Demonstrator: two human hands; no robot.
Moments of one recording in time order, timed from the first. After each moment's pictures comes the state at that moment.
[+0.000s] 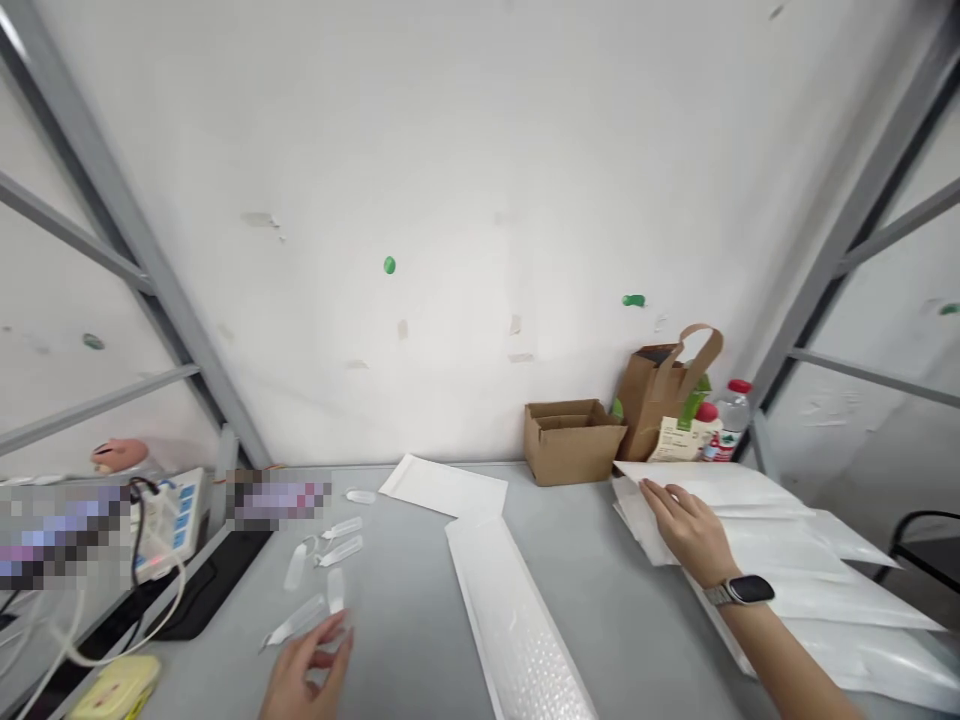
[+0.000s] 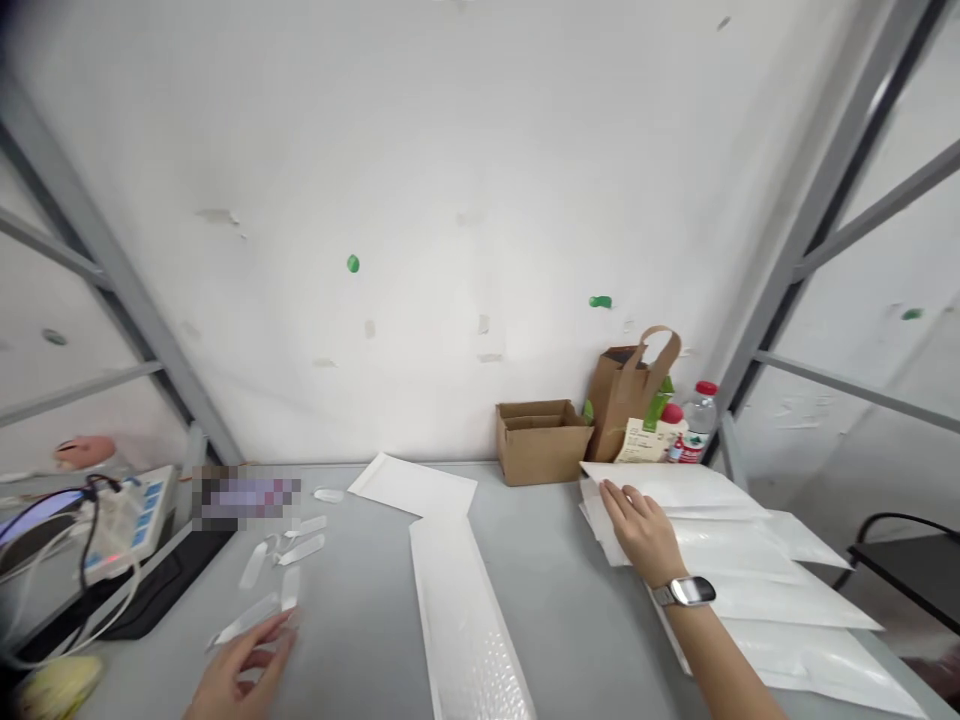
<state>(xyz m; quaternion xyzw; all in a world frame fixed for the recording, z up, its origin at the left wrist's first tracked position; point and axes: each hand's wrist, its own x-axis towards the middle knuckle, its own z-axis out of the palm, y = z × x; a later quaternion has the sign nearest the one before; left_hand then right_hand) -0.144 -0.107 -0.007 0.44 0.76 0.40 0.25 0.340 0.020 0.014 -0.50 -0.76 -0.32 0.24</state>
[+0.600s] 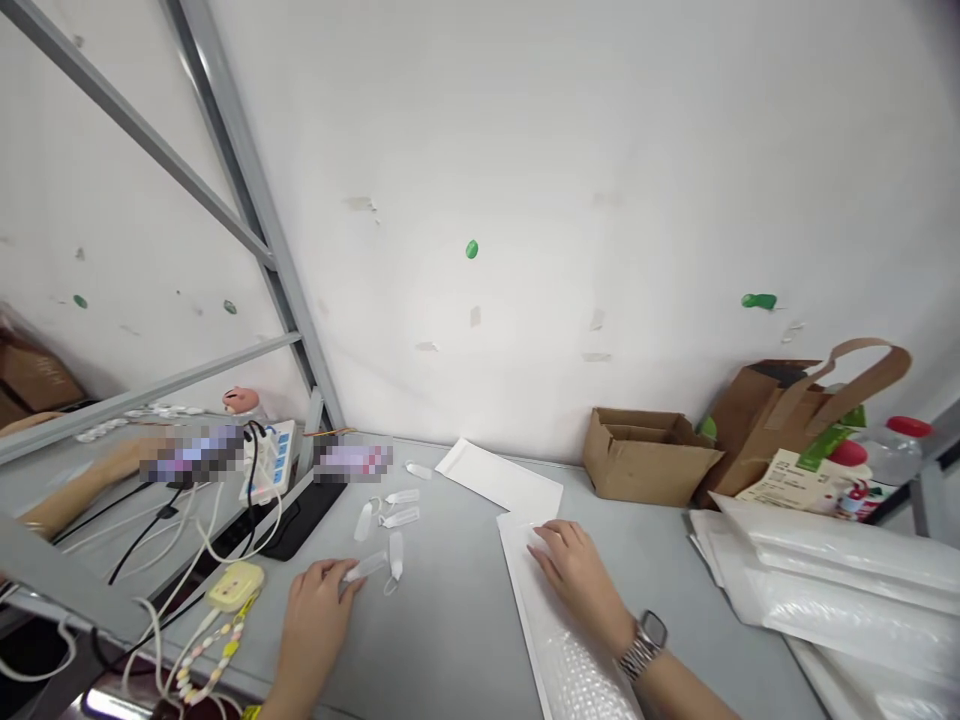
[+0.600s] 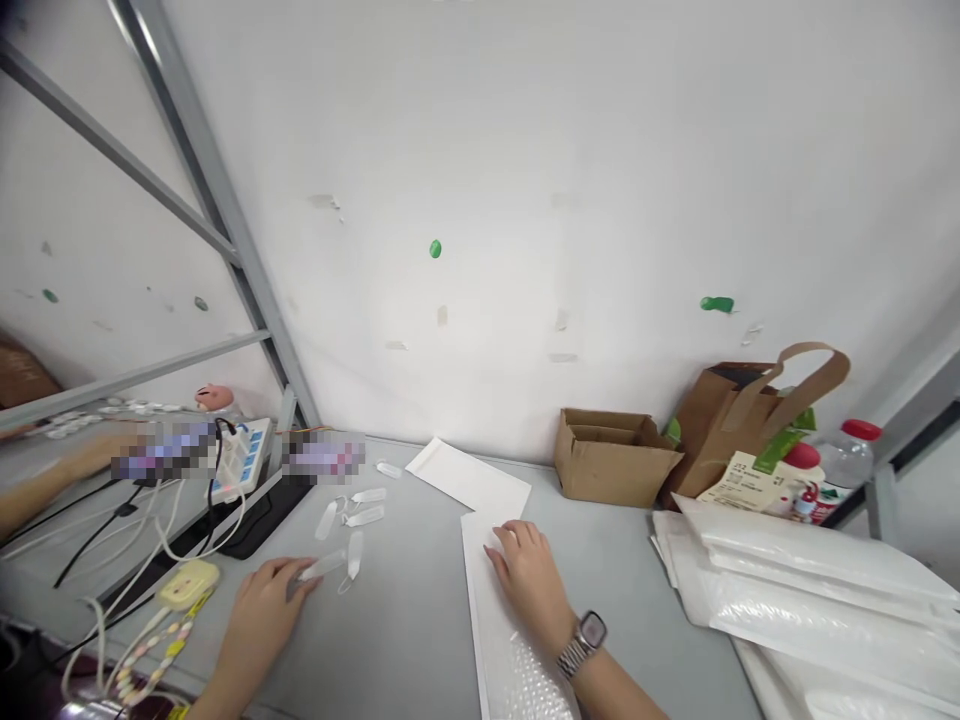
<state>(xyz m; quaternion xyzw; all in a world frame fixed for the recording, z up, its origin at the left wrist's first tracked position) -0.217 -0.095 -0.034 0.56 0.81 0.19 -0.08 0.117 0.006 -0.012 -0.44 -0.86 -0.04 0.27</state>
